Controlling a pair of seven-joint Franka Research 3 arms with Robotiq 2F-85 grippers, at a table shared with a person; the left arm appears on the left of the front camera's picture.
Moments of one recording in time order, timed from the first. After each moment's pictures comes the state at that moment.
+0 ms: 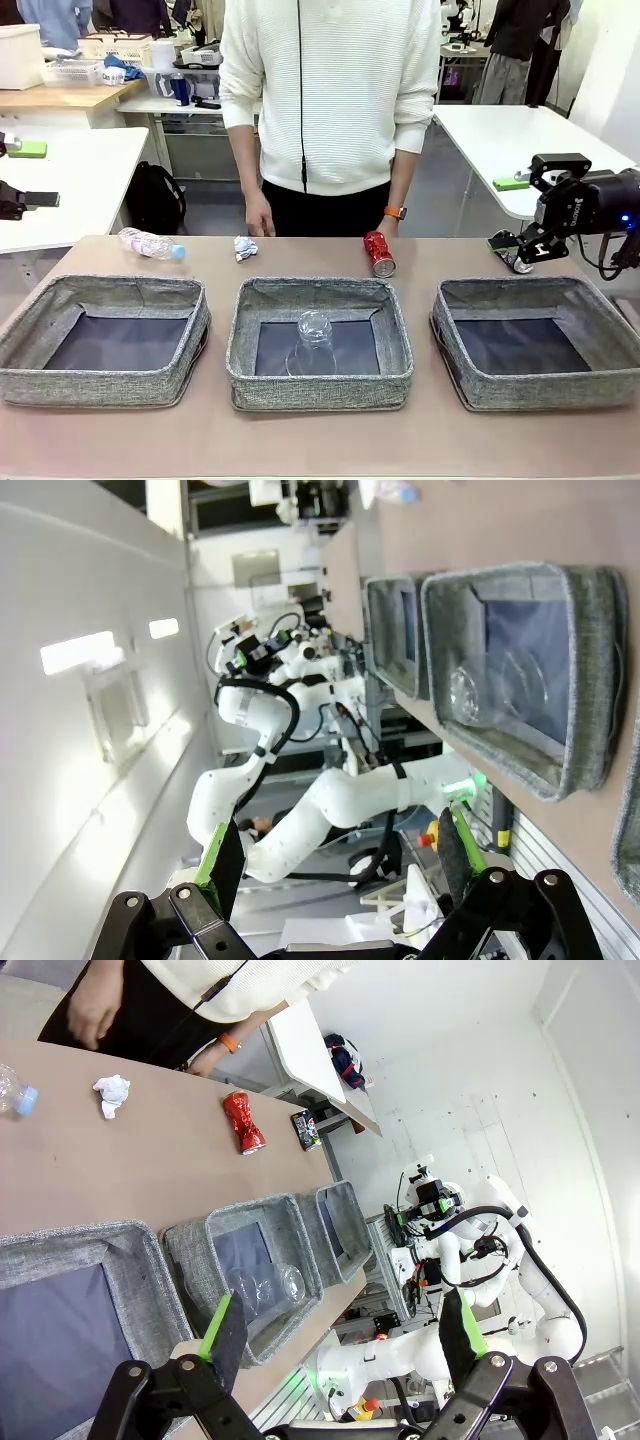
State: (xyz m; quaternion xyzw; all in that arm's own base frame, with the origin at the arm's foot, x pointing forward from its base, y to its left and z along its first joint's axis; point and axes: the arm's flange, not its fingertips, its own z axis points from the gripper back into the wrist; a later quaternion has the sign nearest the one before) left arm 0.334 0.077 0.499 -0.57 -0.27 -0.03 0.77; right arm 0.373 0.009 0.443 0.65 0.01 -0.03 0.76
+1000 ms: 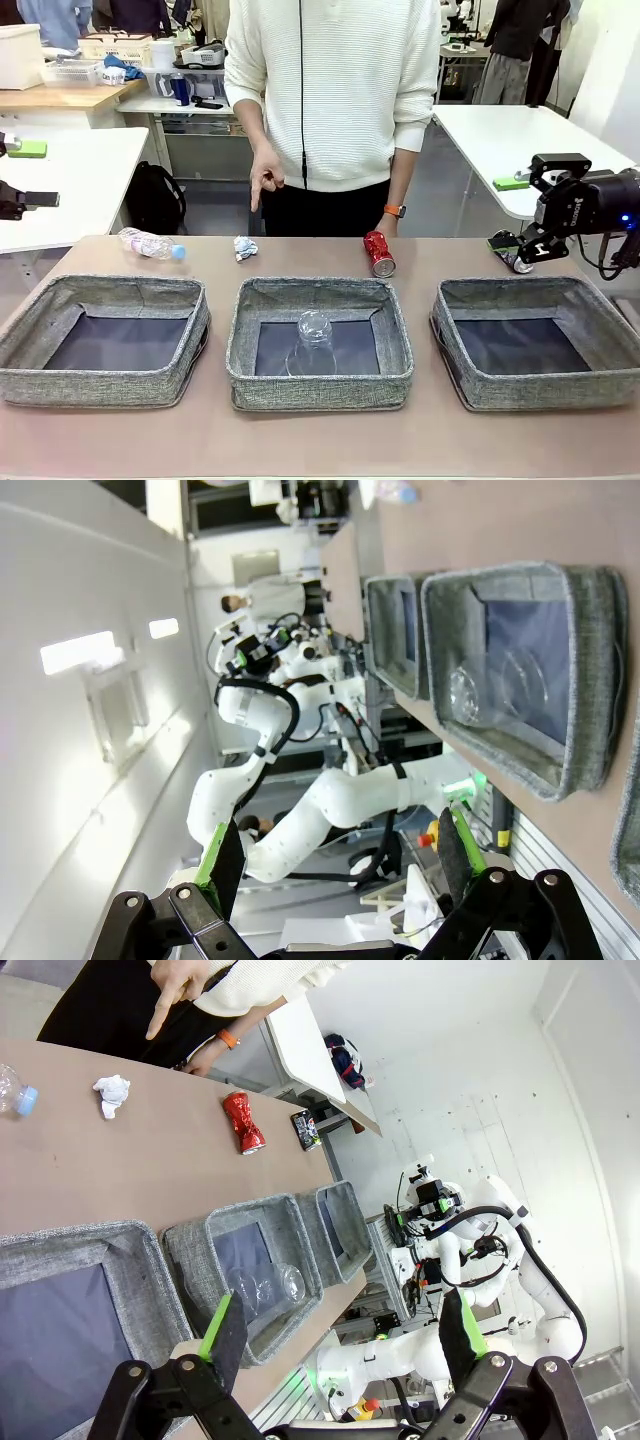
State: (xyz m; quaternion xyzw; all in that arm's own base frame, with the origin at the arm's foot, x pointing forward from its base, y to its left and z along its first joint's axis) left arm 0.334 0.077 0.499 -0.57 -0.27 -0.03 0.77; right arm 0.373 0.009 0.443 0.65 0.01 -0.03 0.76
